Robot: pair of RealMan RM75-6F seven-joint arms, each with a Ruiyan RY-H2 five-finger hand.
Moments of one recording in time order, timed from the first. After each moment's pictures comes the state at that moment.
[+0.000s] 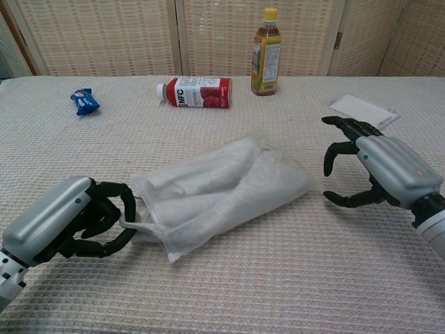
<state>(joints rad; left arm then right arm) -0.34 -2.03 0.05 -0.81 1.71 1.55 -0.32 0.44 -2.07 0.11 -0.55 -1.61 1.42 0.24</state>
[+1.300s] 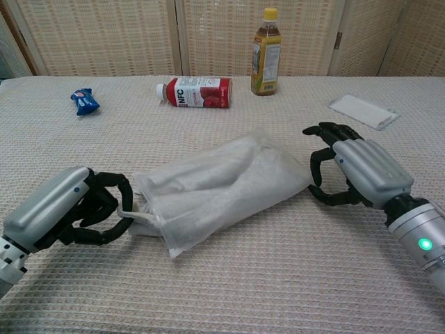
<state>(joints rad) -0.37 -2.02 0.03 -0.78 1.69 1.54 -0.35 0.52 -2.25 0.09 -0.24 -1.56 1.41 0.33</state>
